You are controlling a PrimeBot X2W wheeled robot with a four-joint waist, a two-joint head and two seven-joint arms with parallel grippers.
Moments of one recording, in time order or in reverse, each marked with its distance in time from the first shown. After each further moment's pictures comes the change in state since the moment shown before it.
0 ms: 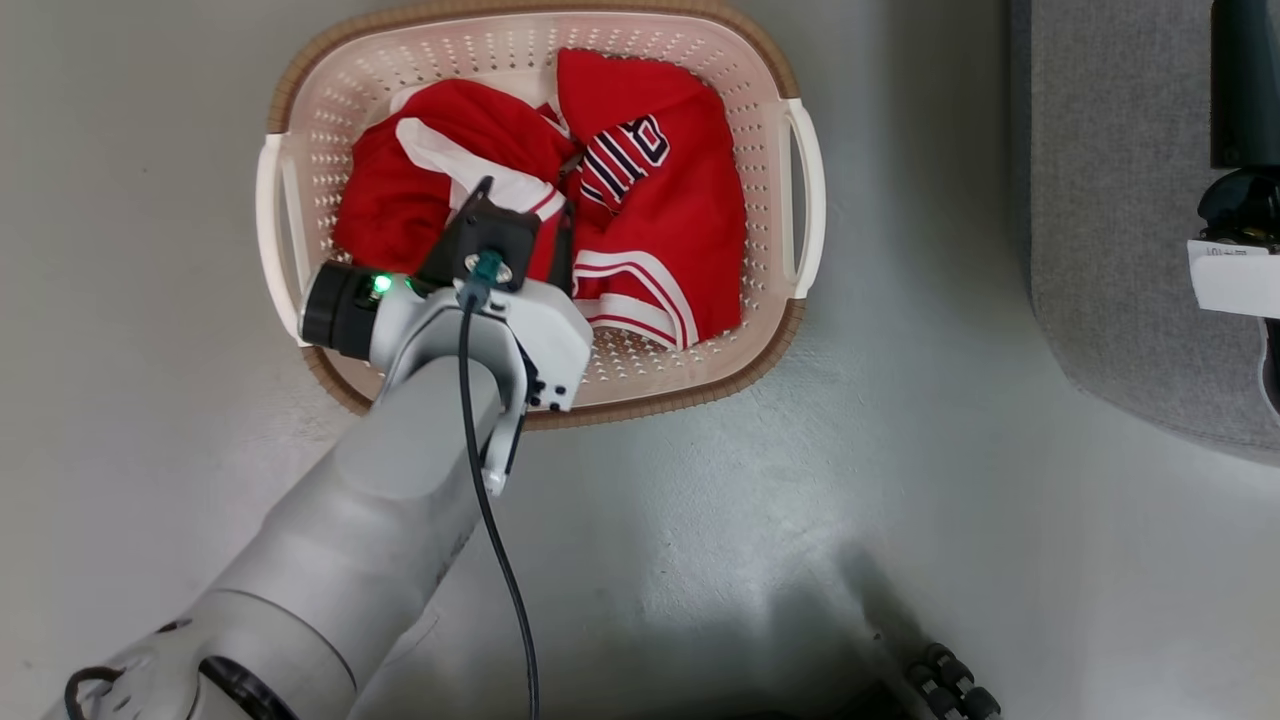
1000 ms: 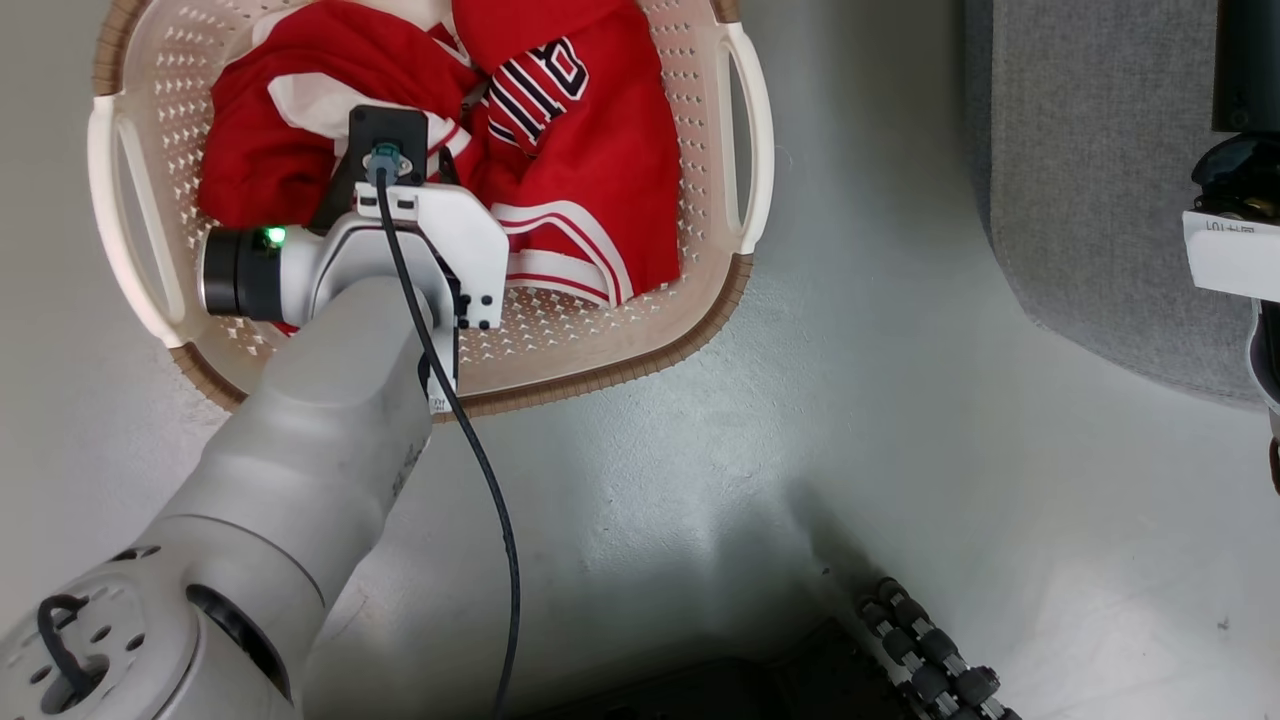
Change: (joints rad) left arm -0.176 0.003 -0.161 0.210 -0.329 0.107 0.123; right arm -0.057 0.043 0.018 -0.076 0.035 0.000 -0.004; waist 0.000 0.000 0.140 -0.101
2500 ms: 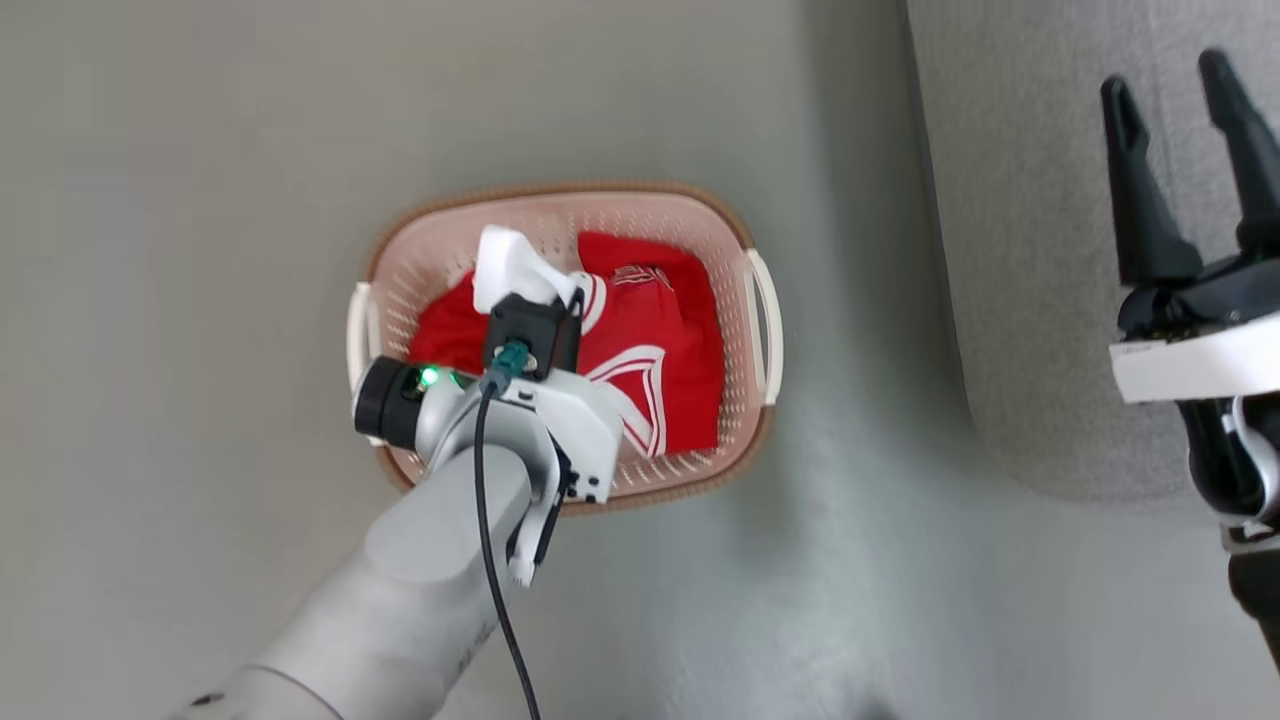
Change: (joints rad) left arm 0.284 -0.001 0.107 -0.285 0.207 -0.111 -0.127; right arm 0.172 -0.007 0.013 0.217 -0.044 0.000 0.000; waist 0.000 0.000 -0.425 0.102
